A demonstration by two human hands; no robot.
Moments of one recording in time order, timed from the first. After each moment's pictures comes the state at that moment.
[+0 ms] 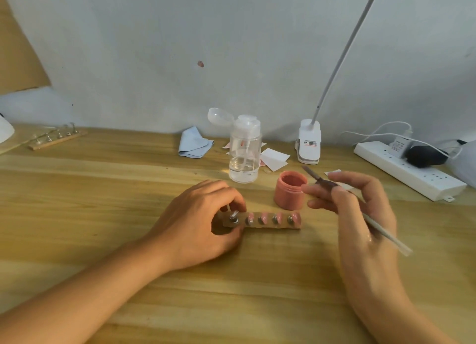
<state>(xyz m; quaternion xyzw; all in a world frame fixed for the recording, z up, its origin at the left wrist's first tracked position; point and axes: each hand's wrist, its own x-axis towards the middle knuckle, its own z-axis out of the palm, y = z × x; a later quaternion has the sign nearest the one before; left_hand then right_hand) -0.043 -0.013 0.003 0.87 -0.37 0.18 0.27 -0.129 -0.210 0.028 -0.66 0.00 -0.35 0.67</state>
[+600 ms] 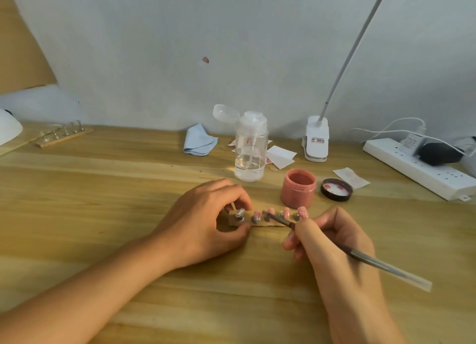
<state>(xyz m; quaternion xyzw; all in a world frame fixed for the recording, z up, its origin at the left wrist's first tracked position) -0.041 -0.014 0.002 0.88 -0.35 0.14 0.29 -0.140 -0.177 0.023 -0.61 0.10 -0.21 0.76</state>
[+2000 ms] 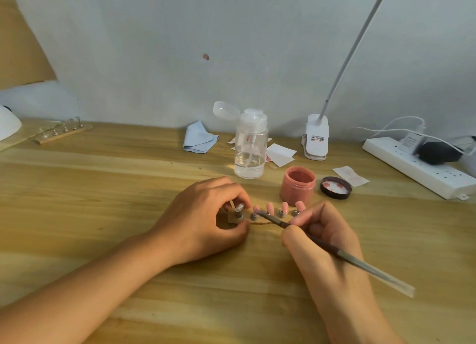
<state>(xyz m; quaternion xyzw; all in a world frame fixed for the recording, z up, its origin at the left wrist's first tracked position) -0.043 -0.016 0.004 0.88 -0.34 0.15 0.29 -0.141 -0.176 0.020 -0.64 0.03 -0.19 0.74</state>
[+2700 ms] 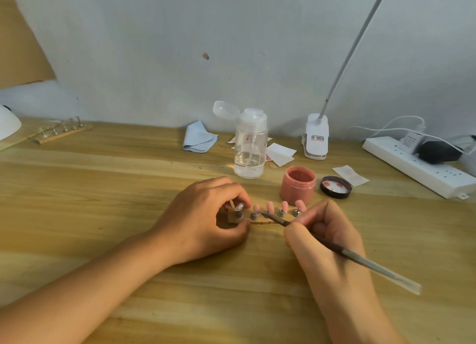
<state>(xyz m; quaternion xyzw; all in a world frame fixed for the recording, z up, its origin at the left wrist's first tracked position) -0.043 -0.015 0.004 0.89 -0.34 0.15 0.28 -0.137 -0.180 0.012 -0.67 0.01 -0.22 0.71</state>
